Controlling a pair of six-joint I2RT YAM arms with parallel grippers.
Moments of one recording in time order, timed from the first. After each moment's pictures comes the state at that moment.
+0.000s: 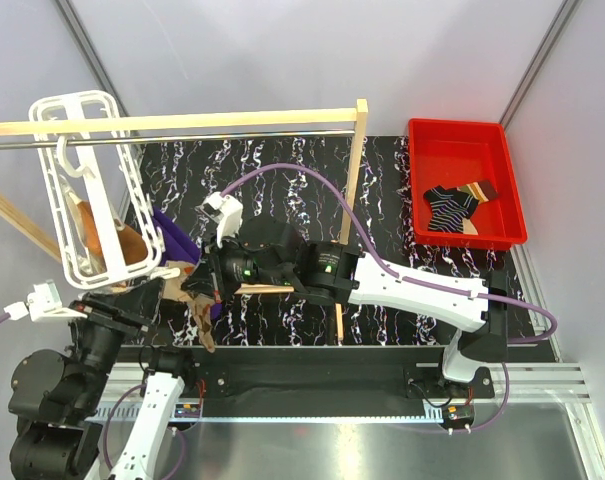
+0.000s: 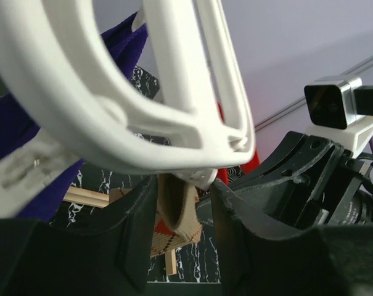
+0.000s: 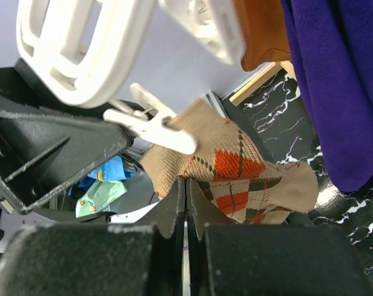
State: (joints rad) left arm -0.10 0.24 1.26 -1.04 0.05 -0.79; right arm 1.33 1.70 1.77 -0.28 -0.06 0.66
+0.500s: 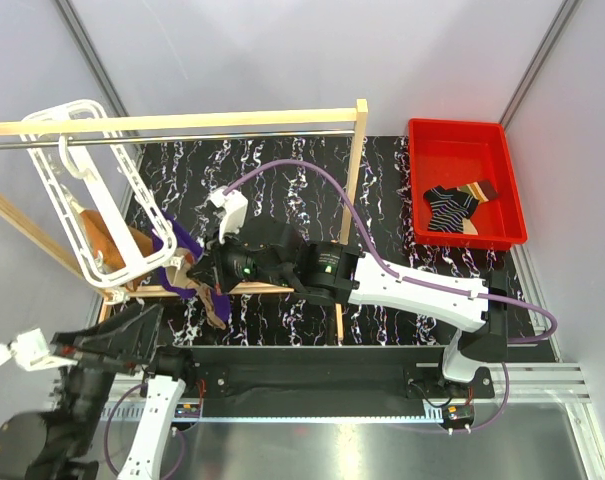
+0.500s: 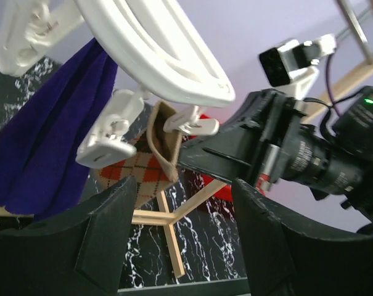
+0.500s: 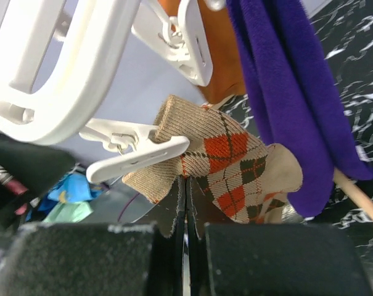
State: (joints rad) left arm -0.10 0.10 1.26 -1.04 0.12 -0.71; right arm 1.33 1.70 1.77 -0.29 0.06 0.59
